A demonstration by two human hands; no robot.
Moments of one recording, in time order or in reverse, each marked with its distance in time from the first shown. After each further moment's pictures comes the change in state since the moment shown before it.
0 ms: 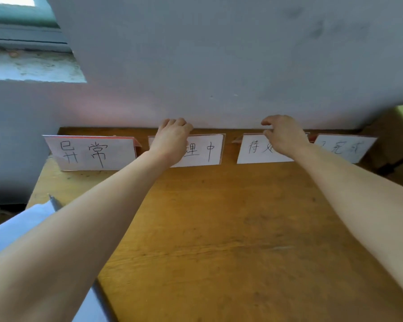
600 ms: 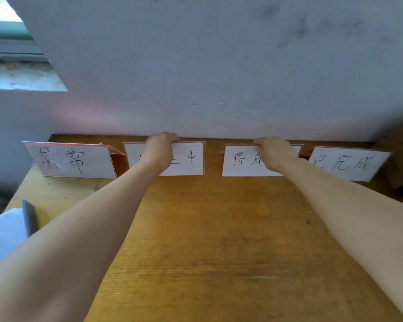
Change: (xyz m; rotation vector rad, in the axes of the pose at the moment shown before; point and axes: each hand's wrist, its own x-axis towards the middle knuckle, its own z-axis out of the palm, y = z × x) left_hand 0.033 0.028 0.041 -0.249 0.001 -0.336; right_hand 0.037 0.067 0.037 -0.168 -0.133 -0.125
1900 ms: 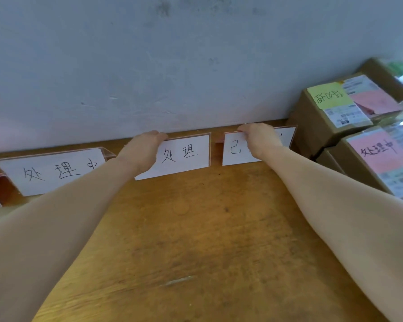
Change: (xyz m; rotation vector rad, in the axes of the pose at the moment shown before) left_hand 0.020 0.164 0.077 0.228 -0.194 0.391; right_hand -0.035 0.177 0.004 -0.109 0.068 0.159
